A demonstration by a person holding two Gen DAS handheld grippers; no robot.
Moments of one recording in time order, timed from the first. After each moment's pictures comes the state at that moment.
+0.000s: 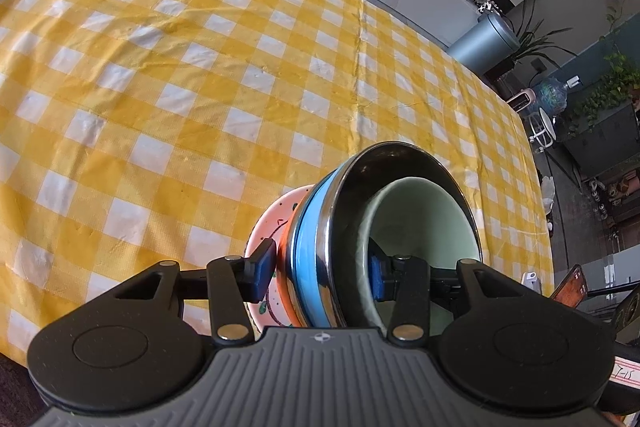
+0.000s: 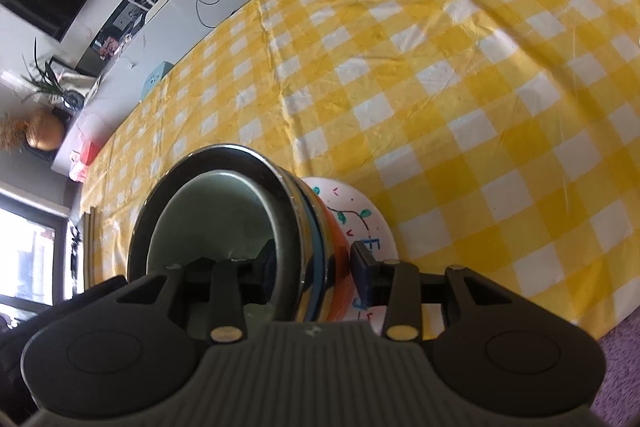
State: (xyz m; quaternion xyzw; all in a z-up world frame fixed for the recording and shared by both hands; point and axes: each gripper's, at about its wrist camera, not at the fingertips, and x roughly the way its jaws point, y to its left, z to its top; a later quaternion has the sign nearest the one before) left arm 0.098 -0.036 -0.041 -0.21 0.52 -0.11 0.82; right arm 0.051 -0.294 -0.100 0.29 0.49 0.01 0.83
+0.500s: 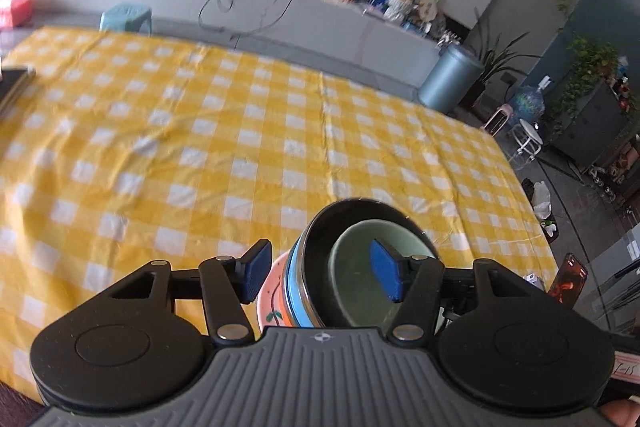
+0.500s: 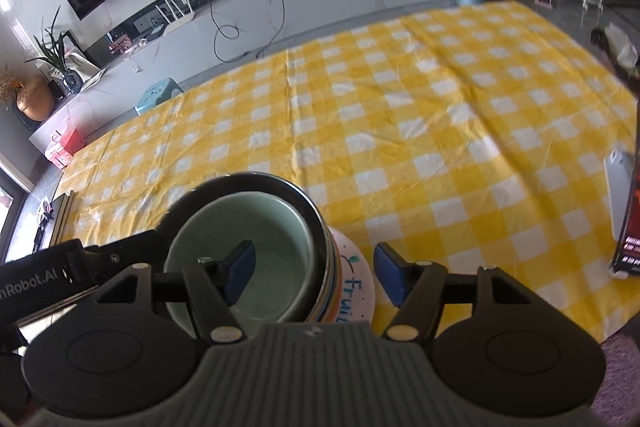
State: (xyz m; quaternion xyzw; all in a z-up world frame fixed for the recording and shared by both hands) left arm 0.059 -0.035 0.017 -0.13 0.41 -0.14 0.89; right arm 0.018 -0.270 -0.055 0.16 0.40 -0.01 0.90
